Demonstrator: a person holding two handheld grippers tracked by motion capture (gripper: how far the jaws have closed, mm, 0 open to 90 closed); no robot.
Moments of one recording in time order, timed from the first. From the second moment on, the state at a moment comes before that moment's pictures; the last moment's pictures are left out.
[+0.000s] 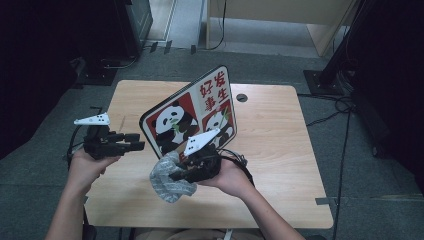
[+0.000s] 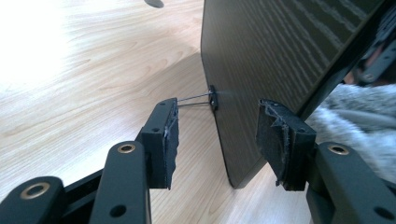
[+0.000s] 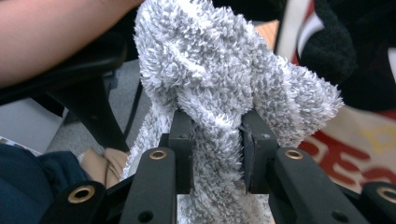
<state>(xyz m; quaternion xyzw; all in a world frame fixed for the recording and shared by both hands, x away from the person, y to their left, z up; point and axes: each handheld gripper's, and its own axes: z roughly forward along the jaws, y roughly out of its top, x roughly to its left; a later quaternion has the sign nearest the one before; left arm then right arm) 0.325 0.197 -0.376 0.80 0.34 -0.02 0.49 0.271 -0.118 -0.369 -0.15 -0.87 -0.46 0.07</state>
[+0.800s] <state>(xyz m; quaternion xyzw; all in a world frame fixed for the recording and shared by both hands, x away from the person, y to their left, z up) 0.326 0.216 -0.377 0.79 0.36 -0.02 0.49 0.276 -0.070 -0.314 -0.11 -0.87 -0.48 0.06</state>
